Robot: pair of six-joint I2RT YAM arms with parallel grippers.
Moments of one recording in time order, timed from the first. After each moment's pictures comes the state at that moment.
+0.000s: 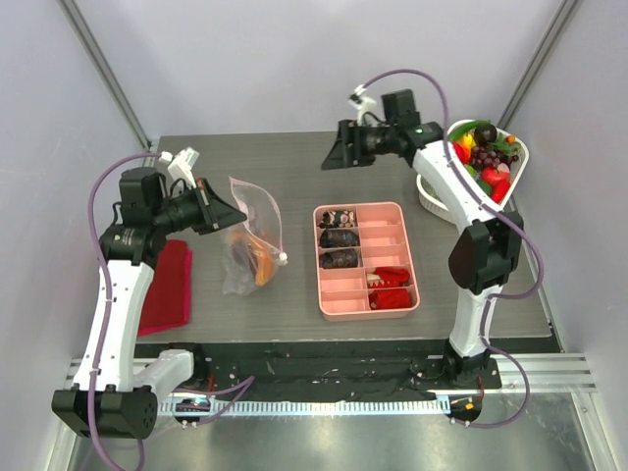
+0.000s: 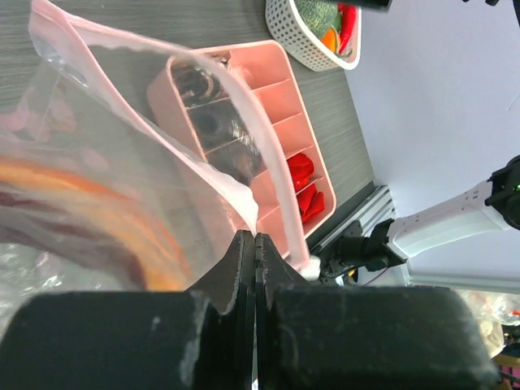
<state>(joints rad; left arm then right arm) -0.02 1.03 1.19 -0.69 0.77 -0.43 0.38 1.95 1.94 -0.63 -0.73 0.23</state>
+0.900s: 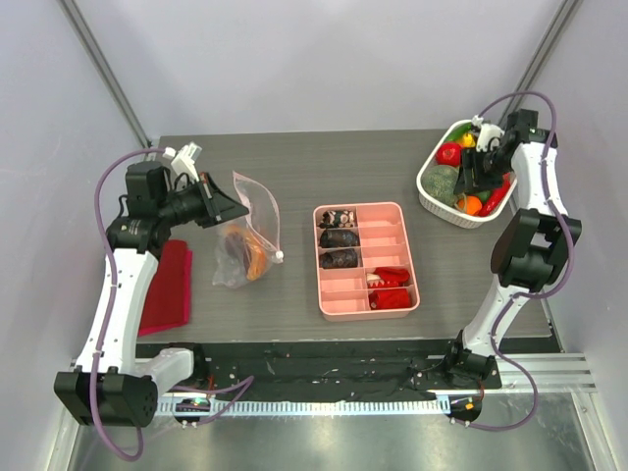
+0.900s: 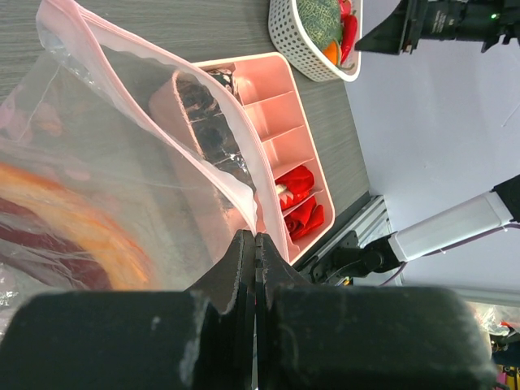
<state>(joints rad) -0.02 1.09 1.18 -0.61 0.77 -0.47 -0.27 1.94 1.88 -1.07 -0.39 -0.35</state>
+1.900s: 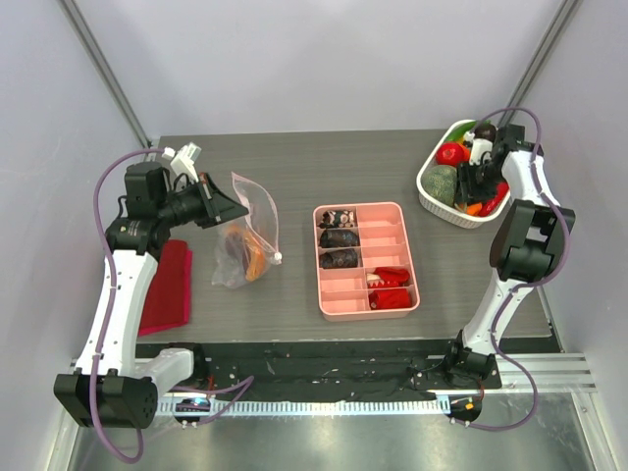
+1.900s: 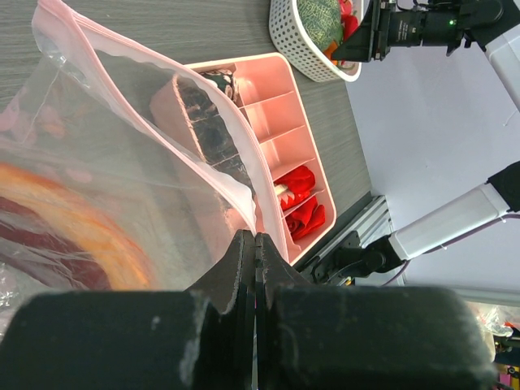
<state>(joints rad) -0.02 1.08 1.17 -0.61 0.77 -0.47 -0.27 2.01 1.74 -0.94 -0.32 -0.36</state>
